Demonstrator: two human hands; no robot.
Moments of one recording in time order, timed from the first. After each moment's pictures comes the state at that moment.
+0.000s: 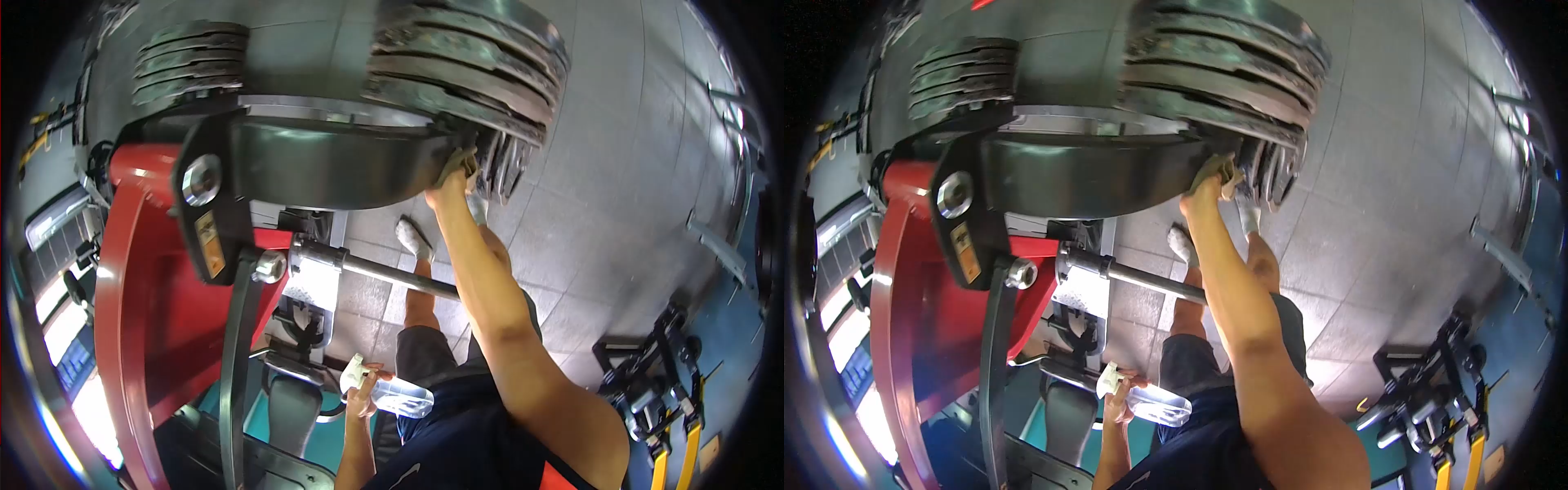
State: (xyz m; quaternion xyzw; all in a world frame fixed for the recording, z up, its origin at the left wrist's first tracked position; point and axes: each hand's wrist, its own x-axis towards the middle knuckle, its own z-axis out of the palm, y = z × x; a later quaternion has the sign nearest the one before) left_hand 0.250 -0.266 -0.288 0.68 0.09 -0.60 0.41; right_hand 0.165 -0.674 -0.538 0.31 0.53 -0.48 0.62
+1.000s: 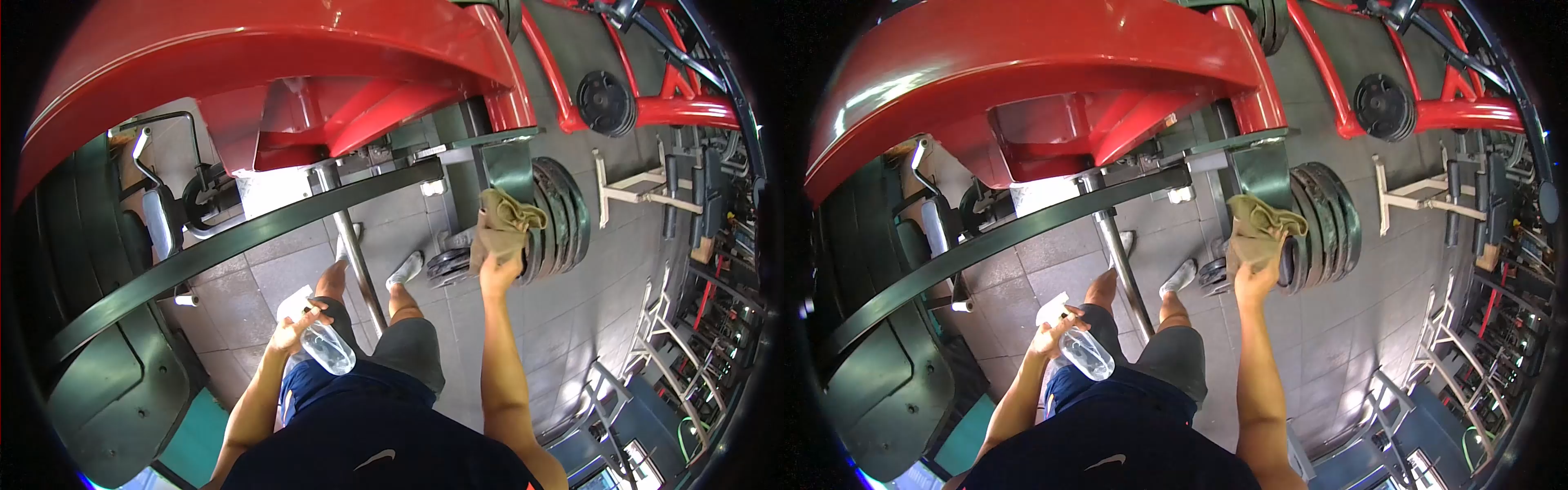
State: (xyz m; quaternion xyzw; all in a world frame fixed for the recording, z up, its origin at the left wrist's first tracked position) left_hand 0.229 -0.236 -0.315 0.53 0.16 -0.47 0.69; right_hand 0.175 -0.677 -0.348 -0.85 0.29 -0.26 0.35
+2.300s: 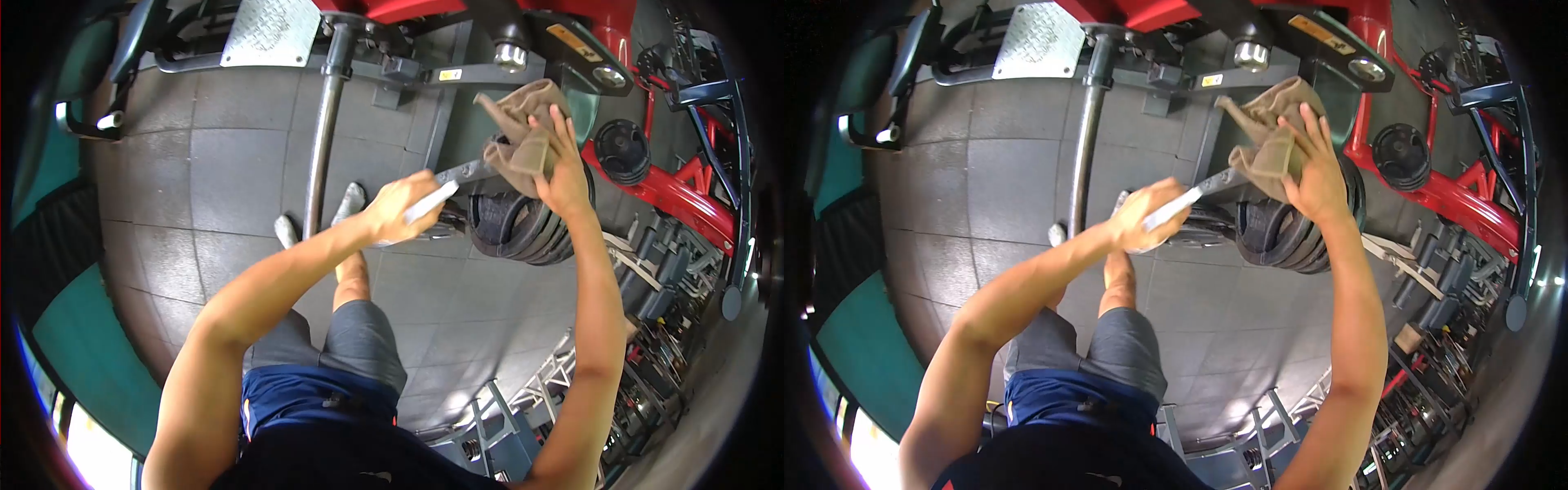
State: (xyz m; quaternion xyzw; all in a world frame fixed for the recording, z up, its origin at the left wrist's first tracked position) left_hand 0.138 -0.468 -0.400 0.73 -0.26 -0.16 0.60; right_hand 0.231 -0.755 -0.279 -0.95 -0.30 0.07 0.07
